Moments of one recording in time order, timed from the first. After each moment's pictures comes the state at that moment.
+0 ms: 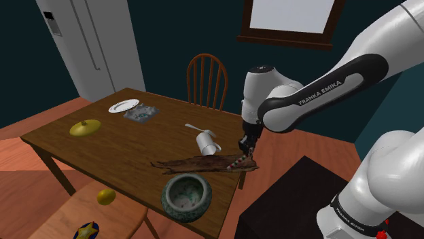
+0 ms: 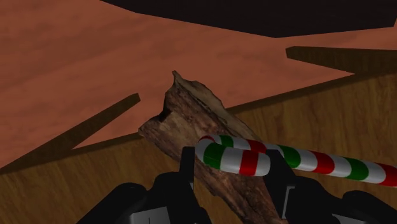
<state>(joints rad) 0.12 -0.32 0.18 -2.73 -0.05 2.39 0.19</state>
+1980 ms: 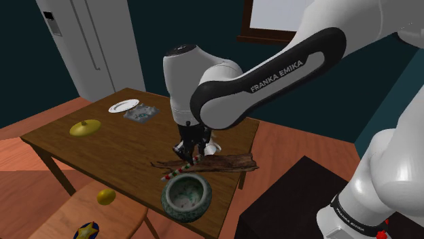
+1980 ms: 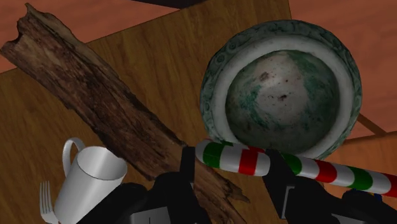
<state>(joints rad) 0.26 0.03 0.44 -2.14 -0.10 2.11 0.62</state>
